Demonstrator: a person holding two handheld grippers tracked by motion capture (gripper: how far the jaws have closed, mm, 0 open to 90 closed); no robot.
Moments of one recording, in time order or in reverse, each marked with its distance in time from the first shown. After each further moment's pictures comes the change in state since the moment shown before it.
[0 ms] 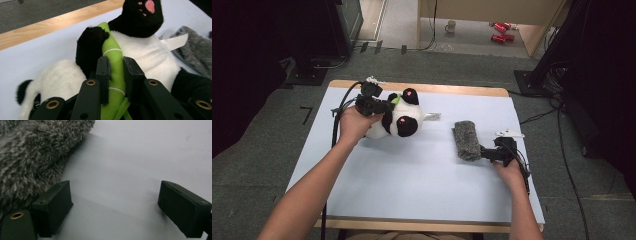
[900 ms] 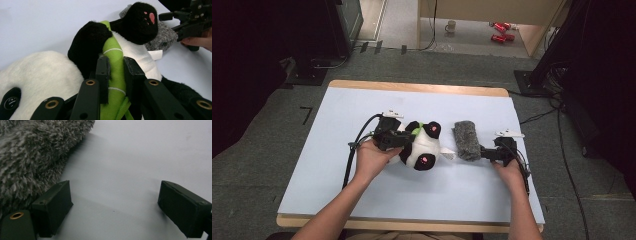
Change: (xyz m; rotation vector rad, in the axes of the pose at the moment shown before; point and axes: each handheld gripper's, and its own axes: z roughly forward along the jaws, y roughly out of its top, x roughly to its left) left arm -0.079 -0.056 0.011 -0.003 -0.136 0.006; right arm 0.000 0.000 0.000 0.001 0.000 -0.001
